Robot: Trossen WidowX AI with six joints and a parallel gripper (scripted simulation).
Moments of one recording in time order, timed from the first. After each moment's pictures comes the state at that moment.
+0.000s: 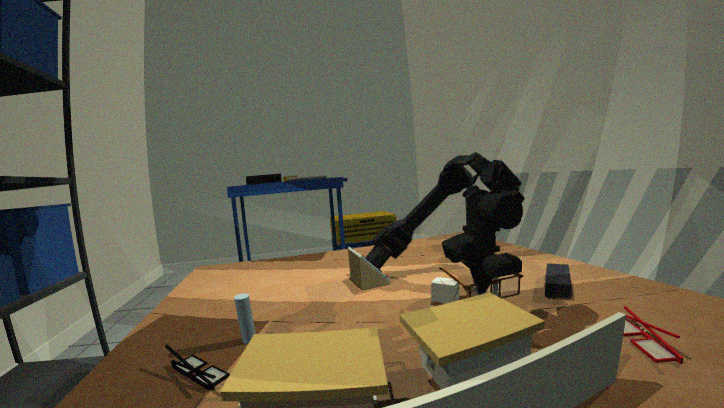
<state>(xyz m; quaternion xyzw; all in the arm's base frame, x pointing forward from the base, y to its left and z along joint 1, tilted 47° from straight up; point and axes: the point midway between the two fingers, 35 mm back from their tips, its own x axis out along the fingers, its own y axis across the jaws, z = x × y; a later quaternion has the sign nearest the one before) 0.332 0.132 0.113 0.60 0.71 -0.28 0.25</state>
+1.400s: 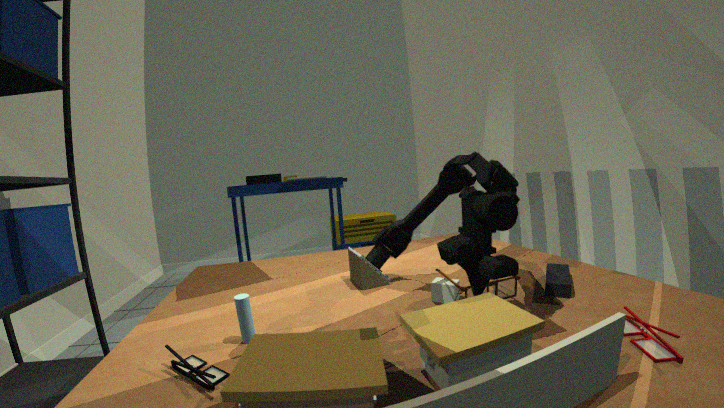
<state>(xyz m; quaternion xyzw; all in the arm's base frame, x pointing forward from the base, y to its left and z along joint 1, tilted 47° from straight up) 0.336 0.124 0.104 0.60 0.71 -0.28 0.25</state>
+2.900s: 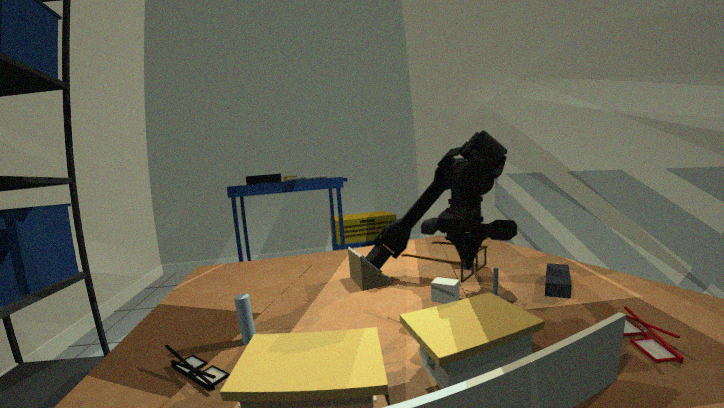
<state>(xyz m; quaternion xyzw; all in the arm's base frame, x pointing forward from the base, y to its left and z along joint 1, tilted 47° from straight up) 0.333 0.071 0.134 0.49 0.76 -0.05 0.42</state>
